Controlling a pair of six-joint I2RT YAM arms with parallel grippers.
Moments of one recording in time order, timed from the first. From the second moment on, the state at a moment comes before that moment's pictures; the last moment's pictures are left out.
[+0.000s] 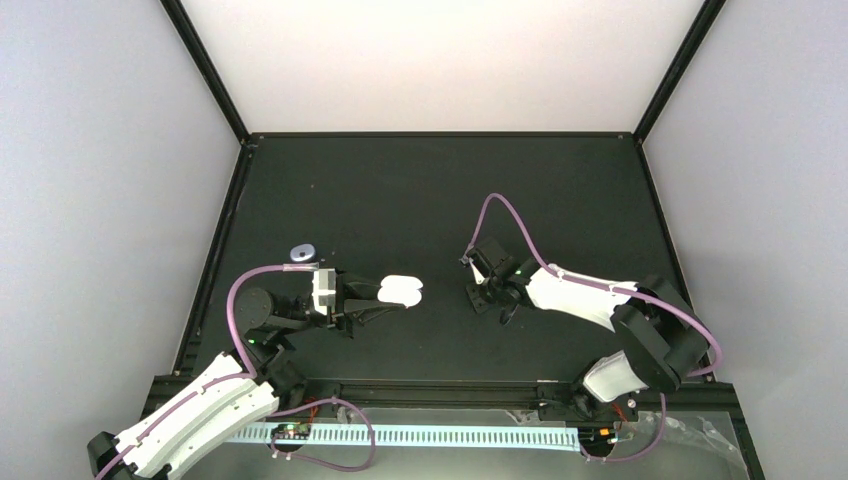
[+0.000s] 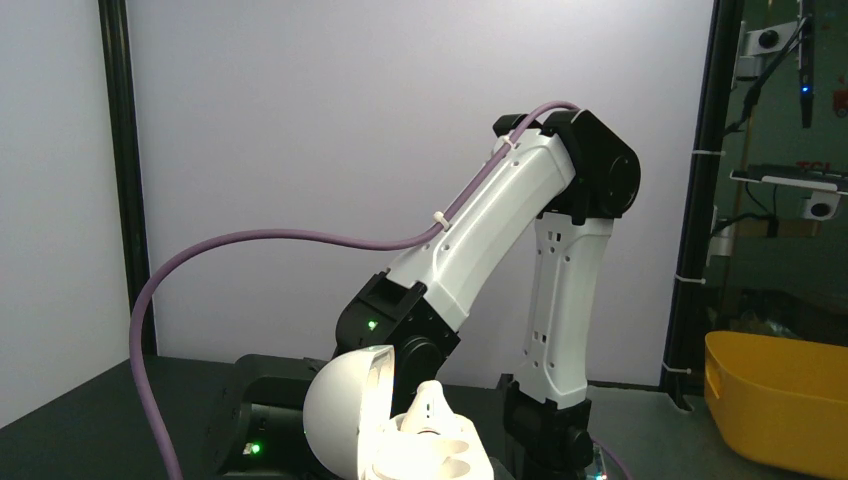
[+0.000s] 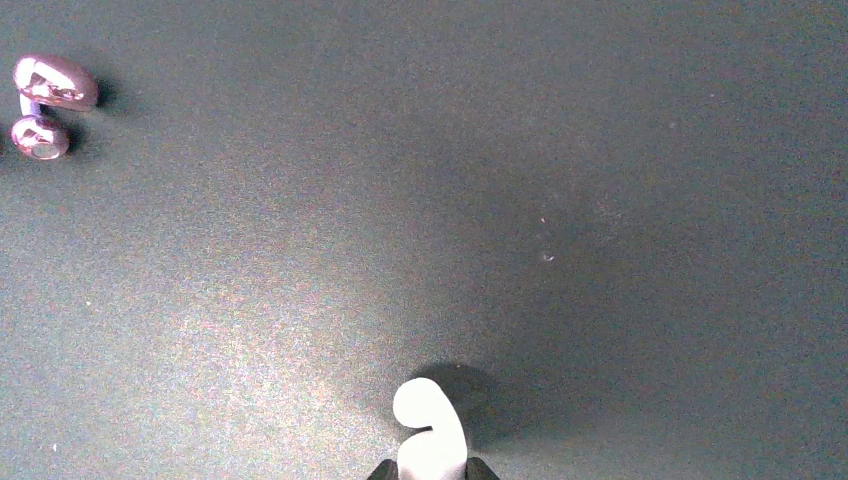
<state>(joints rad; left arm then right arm) -0.72 0.47 0.38 0.45 0.68 -0.27 0.76 1.48 0.75 -0.40 0.00 0.29</state>
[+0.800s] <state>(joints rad) -0.72 0.47 0.38 0.45 0.68 -0.27 0.76 1.46 0.75 -0.39 -0.02 0.28</state>
